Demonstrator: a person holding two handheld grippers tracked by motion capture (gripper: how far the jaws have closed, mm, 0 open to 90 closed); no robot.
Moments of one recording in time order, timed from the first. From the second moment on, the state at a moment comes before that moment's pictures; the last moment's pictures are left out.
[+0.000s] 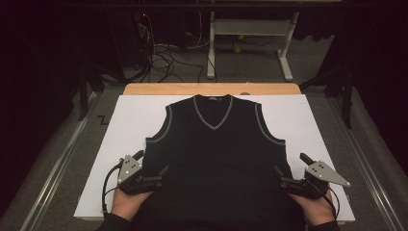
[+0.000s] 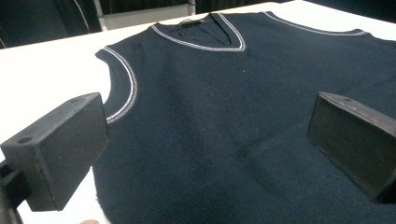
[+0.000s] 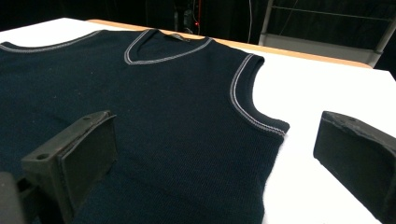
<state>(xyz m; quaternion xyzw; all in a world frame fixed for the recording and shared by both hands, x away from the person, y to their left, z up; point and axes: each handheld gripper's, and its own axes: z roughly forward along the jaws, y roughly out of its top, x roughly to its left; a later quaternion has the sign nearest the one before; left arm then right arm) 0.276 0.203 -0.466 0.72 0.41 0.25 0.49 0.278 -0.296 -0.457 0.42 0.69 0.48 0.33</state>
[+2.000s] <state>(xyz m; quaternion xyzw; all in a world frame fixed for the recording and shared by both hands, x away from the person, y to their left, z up) 0.338 0.237 -0.471 0.73 0.54 0.16 0.40 0.351 -0.279 -0.456 0.48 0.71 0.41 0.30</state>
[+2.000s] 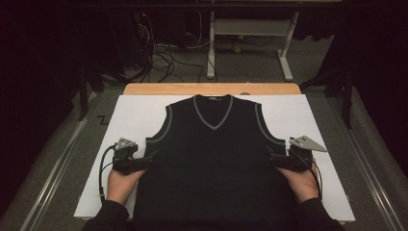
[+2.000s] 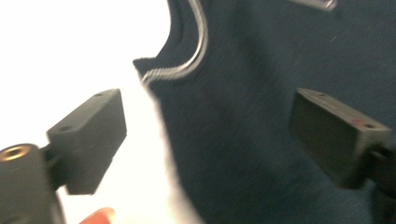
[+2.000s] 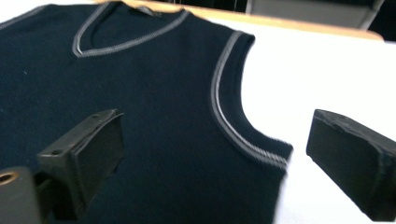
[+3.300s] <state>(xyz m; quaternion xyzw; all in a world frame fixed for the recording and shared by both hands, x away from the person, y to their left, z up) 0.337 0.247 -0.467 0.72 0.51 0.18 0.42 0.348 -0.310 -0.457 0.49 0.74 0.40 0.25</state>
